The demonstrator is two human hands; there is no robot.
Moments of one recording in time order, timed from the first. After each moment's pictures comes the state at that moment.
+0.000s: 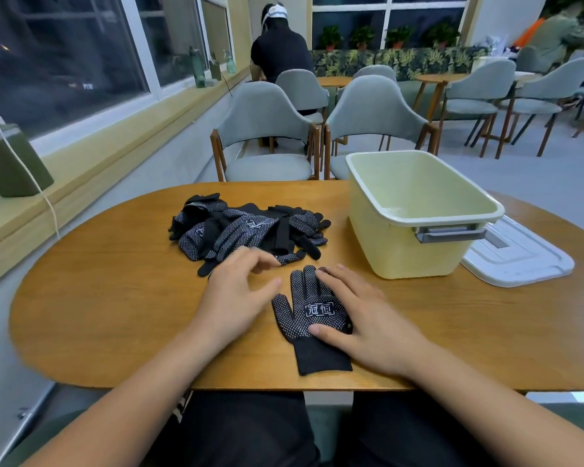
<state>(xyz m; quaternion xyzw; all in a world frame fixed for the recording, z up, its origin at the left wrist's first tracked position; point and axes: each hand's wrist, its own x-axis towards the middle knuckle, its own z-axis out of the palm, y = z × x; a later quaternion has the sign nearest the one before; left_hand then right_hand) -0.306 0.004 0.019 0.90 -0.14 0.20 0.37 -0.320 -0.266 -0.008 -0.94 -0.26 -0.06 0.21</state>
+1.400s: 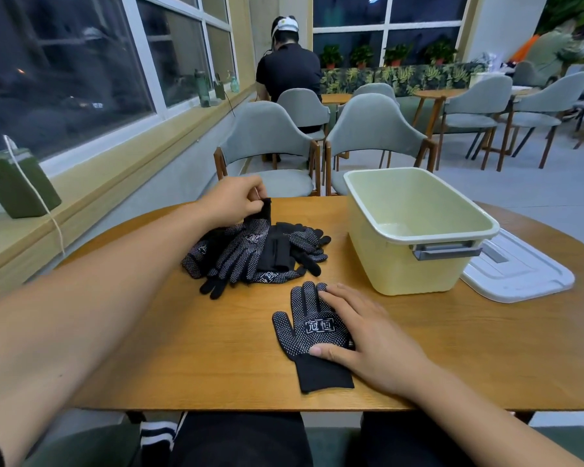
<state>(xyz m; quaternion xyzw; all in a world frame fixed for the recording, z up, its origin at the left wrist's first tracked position) -0.124 0.039 0.130 0.96 -0.16 0.11 0.18 -0.319 -0.269 -0.002 -0.95 -0.25 -0.04 0.19</state>
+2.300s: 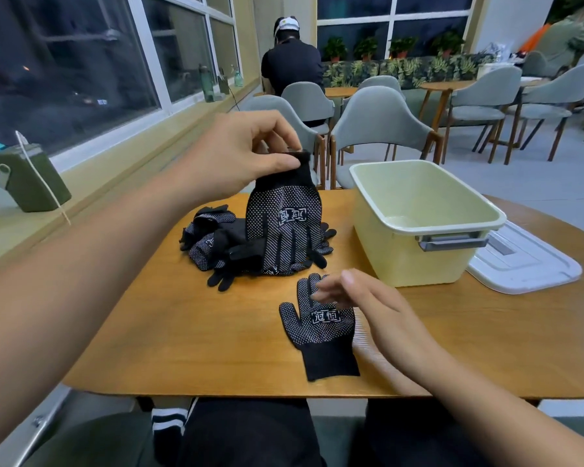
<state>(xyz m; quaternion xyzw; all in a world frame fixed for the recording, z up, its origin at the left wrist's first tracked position) -0.251 0.005 0.227 0.89 -0.27 0.18 0.33 -0.349 -0.245 0.049 -0.74 -0.18 0.01 0.65</state>
